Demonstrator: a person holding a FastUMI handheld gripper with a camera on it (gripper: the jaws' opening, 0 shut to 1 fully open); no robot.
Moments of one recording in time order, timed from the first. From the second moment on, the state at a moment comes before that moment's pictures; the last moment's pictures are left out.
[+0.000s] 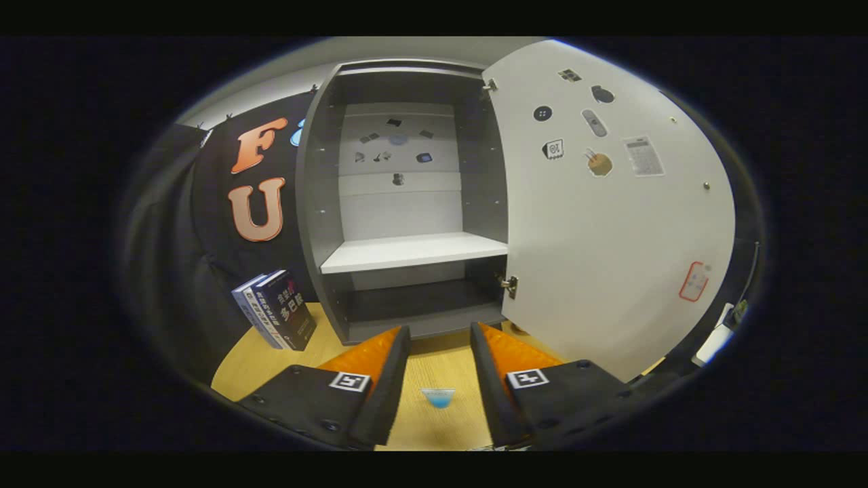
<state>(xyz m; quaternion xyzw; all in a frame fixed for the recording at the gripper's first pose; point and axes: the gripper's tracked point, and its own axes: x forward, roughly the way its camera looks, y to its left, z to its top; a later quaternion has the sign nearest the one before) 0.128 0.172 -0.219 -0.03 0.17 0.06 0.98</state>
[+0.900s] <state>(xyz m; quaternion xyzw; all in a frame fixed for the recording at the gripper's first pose) 0.145 0.153 -0.409 -0.06 0.32 0.03 0.95</state>
